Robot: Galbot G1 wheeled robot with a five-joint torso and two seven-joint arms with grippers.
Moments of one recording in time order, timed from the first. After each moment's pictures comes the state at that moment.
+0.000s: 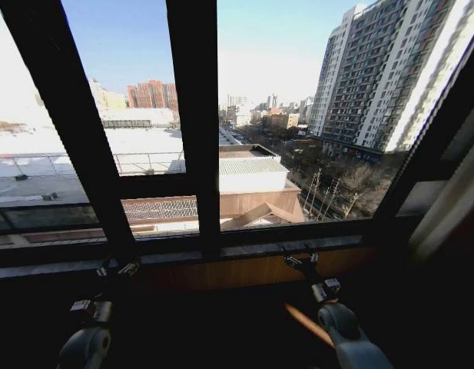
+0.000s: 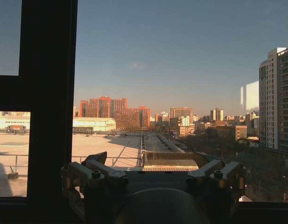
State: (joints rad) left arm 1.37 -1.25 -0.81 -1.79 -0.50 -0.15 0.12; right arm -1.19 1.16 0.50 1.61 0.38 0.19 -0.08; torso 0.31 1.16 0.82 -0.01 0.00
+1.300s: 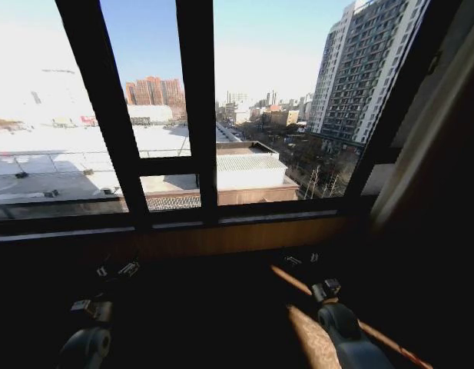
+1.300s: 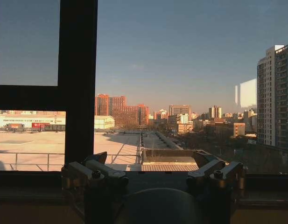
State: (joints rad) left arm 1.37 -1.25 -0.81 -1.79 -0.50 -0.15 0.12; right arm -1.18 1.16 0.50 1.61 0.38 0.19 -0.08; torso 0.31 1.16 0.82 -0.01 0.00
